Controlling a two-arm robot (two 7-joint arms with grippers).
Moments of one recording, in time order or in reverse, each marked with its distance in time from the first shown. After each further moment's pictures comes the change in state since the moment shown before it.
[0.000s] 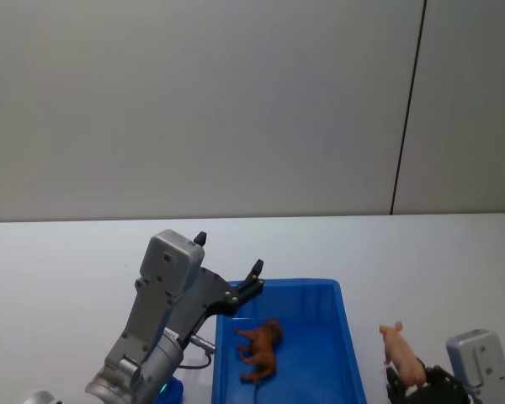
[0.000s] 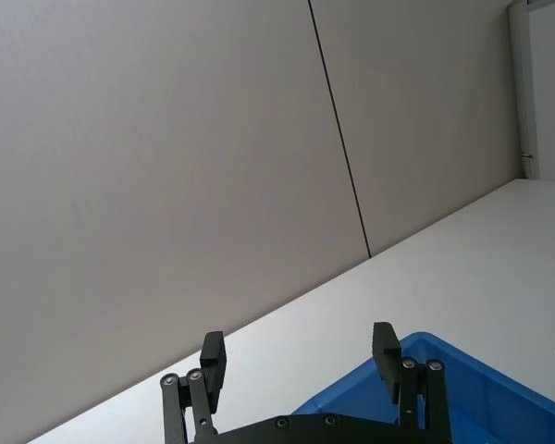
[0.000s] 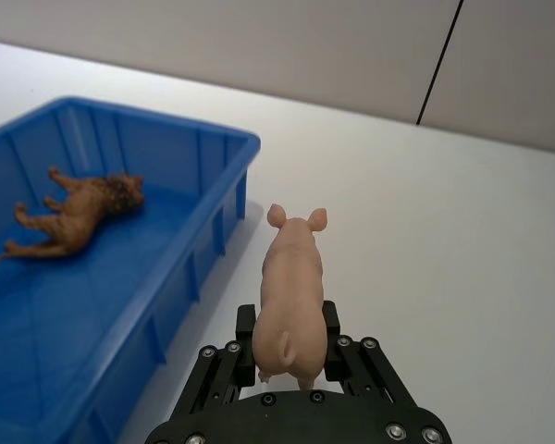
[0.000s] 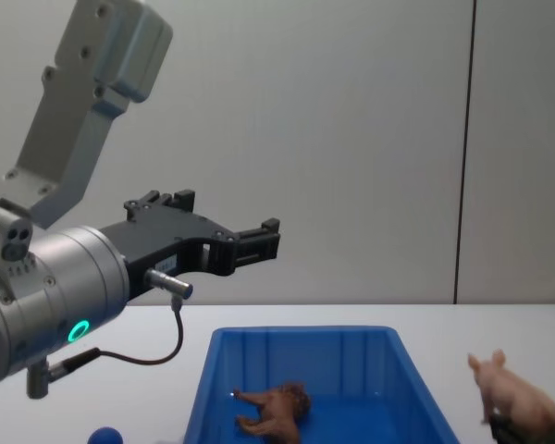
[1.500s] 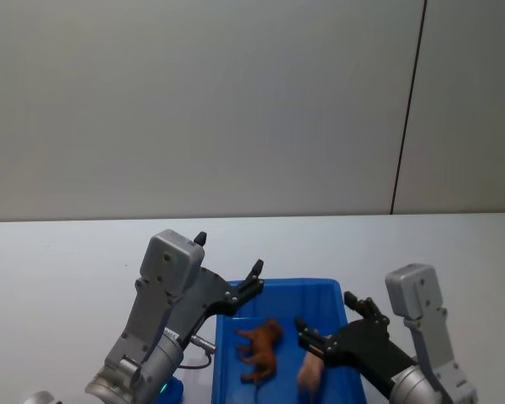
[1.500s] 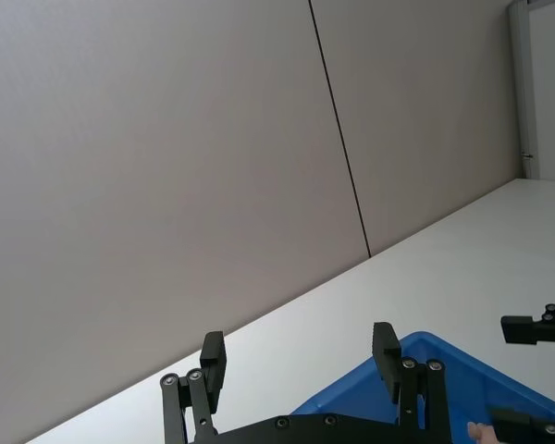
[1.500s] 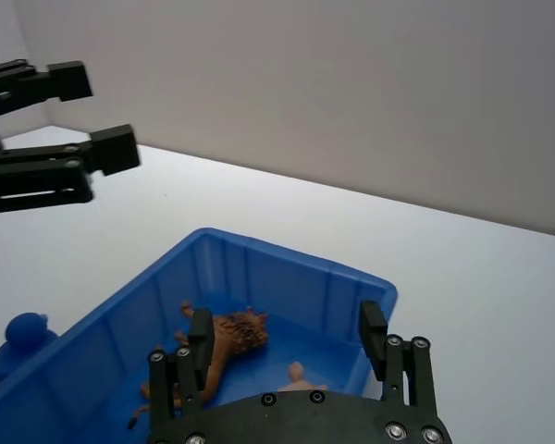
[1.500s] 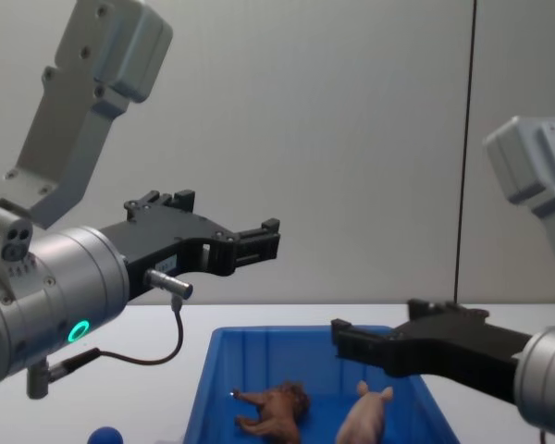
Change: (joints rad) left arm 0.000 0.000 0.000 0.000 0.000 0.000 0.000; right arm 0.216 -0.122 -0.028 0.142 0.012 -0.055 0.218
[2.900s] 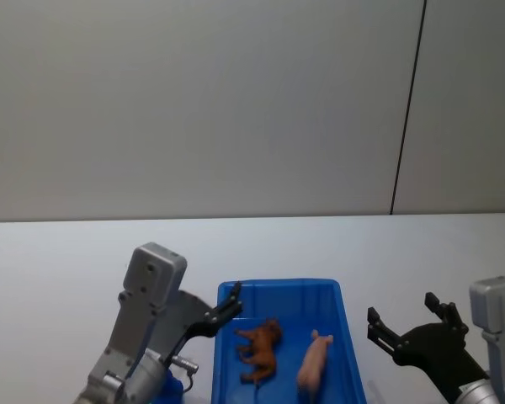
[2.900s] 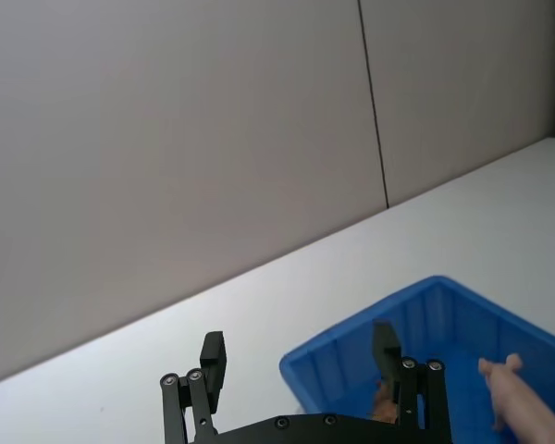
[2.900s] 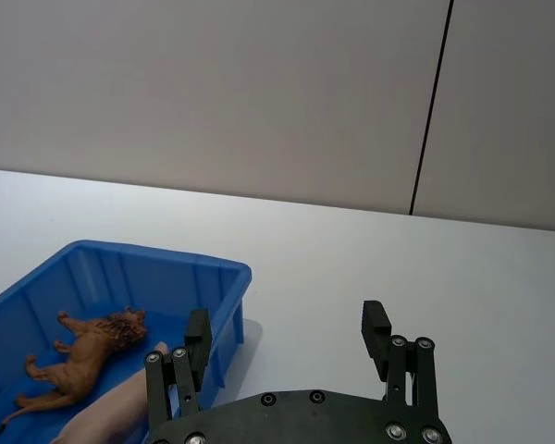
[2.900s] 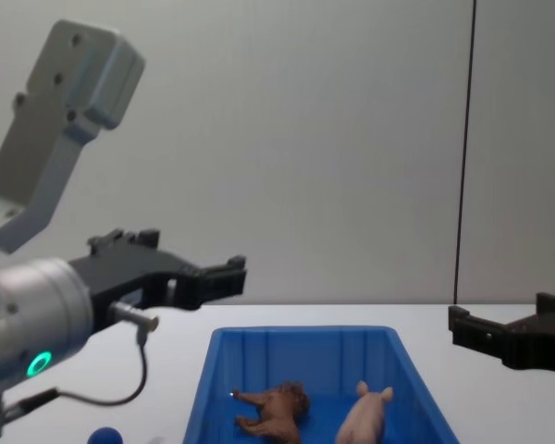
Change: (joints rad) left arm 0.059 0.038 -0.014 -0.060 -0.052 0.103 0.066; right arm -0.116 0.080 0.063 -0.109 0.070 -0.052 -0.185
